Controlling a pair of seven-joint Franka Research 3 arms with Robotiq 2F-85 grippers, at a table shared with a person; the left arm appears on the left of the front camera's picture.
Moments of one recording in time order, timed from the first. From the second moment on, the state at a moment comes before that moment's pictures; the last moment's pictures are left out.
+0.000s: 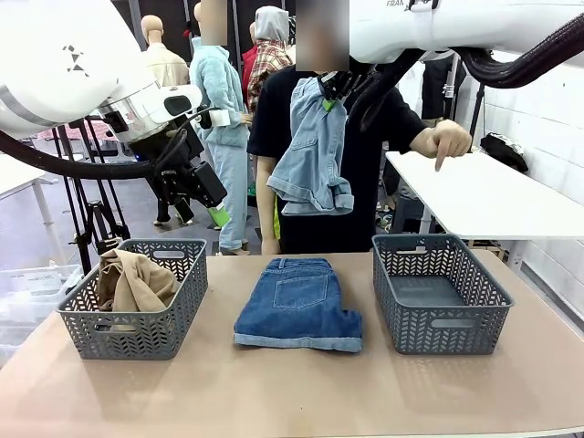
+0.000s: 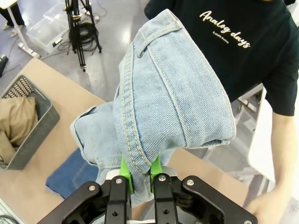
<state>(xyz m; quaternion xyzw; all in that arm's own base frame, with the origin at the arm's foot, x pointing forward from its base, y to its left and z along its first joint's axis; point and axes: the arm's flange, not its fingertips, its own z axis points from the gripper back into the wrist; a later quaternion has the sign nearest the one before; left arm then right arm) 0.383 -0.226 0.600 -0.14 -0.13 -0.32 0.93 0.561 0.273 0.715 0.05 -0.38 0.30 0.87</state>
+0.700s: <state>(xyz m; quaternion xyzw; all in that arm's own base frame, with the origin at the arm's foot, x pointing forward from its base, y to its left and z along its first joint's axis) 0.383 -0.226 0.600 -0.14 -0.13 -0.32 0.93 0.561 0.273 0.715 0.05 -0.38 0.30 0.87</state>
